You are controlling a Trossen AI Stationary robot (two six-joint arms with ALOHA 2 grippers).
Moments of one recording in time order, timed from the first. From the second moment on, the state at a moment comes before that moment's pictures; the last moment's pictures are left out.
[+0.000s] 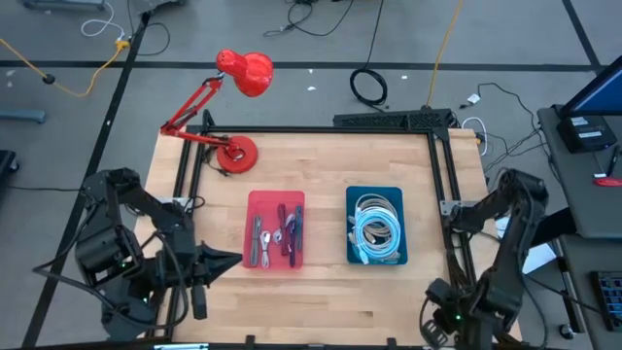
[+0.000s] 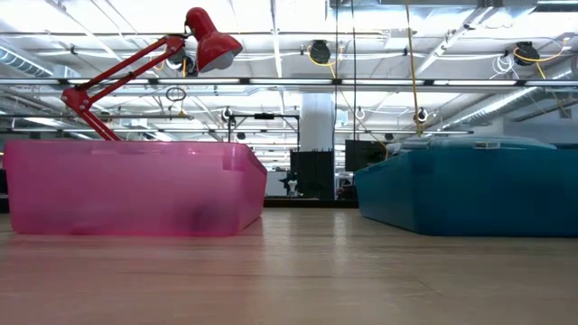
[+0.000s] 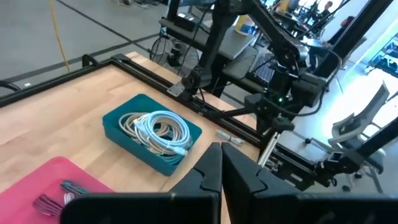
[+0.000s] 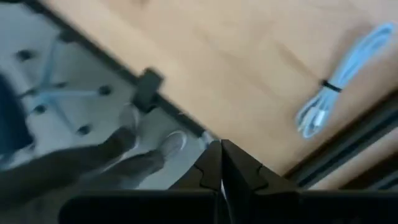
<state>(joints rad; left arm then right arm) -0.97 1.58 2.00 -1.20 -1.10 -1.16 1.15 1.53 1.29 -1.03 0.09 2.10</state>
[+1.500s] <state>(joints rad) -0.96 1.59 2.00 -1.19 -1.00 -1.23 1.10 1.66 0.88 -0.92 -0.18 1.89</state>
